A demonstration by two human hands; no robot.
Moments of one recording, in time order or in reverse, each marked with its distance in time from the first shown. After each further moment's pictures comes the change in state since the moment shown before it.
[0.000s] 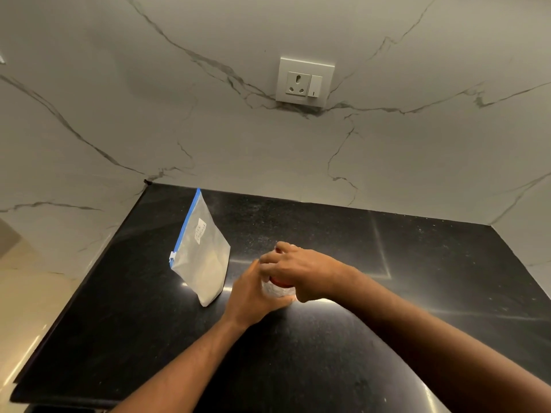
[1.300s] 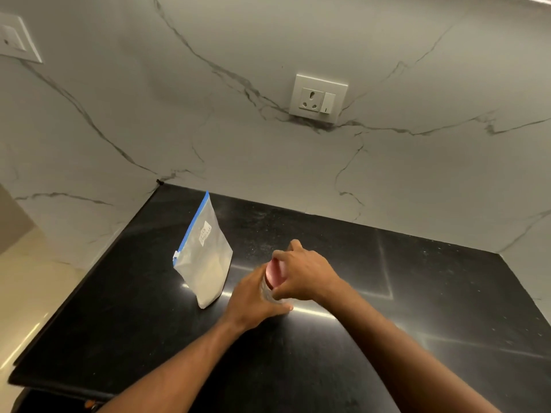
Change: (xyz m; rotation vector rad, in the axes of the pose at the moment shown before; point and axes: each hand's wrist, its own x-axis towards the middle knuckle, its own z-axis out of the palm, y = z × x) left_hand -0.001 0.010 -0.006 -0.154 -0.059 -0.104; right_hand 0.014 0.005 0.008 0.286 0.067 0.476
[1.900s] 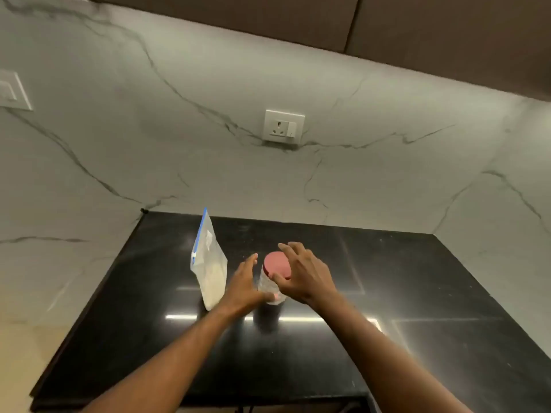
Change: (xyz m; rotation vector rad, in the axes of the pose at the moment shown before) left_hand -0.038 0.027 -0.054 -0.013 -0.141 0.024; right_hand -0.068 -0.041 0.025 0.090 0.419 0.211
